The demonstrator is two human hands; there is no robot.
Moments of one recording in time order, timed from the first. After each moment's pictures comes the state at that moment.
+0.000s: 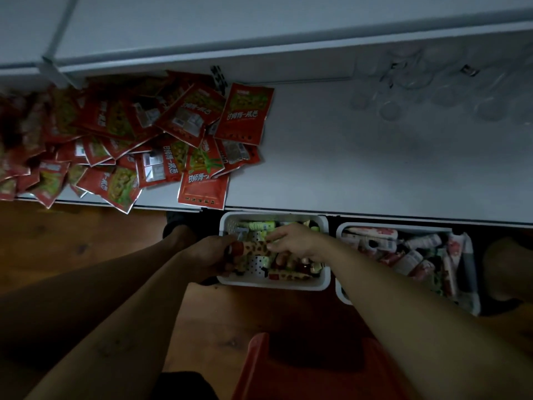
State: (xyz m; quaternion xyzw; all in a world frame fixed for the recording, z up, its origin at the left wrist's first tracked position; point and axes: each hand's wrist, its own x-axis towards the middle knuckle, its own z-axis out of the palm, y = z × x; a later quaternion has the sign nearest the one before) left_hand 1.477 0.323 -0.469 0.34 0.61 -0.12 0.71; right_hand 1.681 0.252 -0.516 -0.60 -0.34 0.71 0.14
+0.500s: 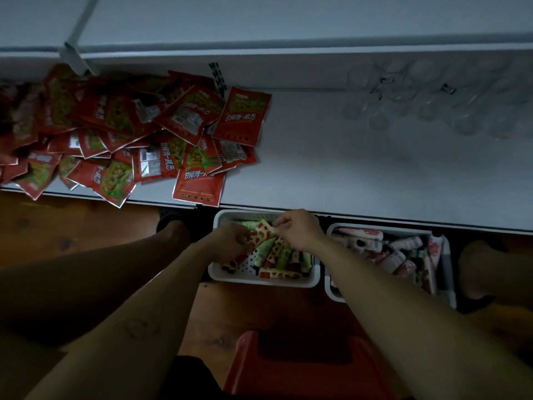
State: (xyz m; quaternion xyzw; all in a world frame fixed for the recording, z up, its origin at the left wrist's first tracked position) left_hand 1.510 0.315 -0.460 0.70 0.50 -0.23 0.45; right_hand 1.687 0.245 -0.501 -0.72 -0.42 0.52 0.20
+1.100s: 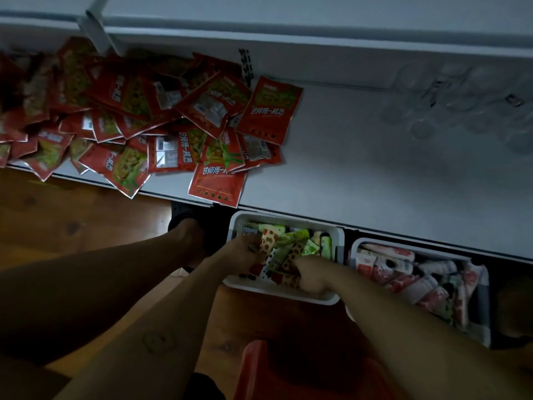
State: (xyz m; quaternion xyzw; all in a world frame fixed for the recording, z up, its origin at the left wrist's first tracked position) left_hand 1.489 0.319 -0.505 0.61 0.57 -0.18 0.52; right_hand 1.665 0.236 -0.541 -0.58 -0.57 0.55 -0.19
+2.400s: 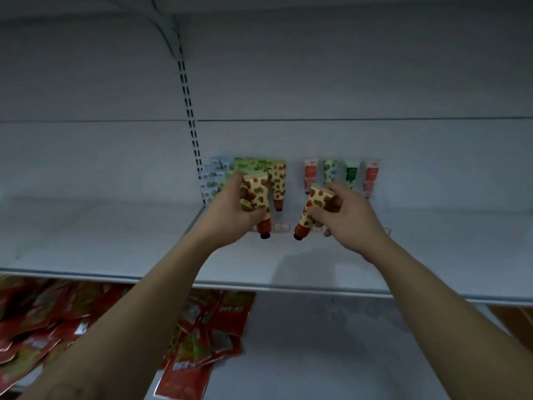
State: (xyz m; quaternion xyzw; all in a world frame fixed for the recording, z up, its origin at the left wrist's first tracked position) left_hand 1.616 0.402 -0.107 0.81 0.36 0.33 0.33; right_hand 1.808 0.295 -0.116 -0.69 -0.52 0.12 0.48
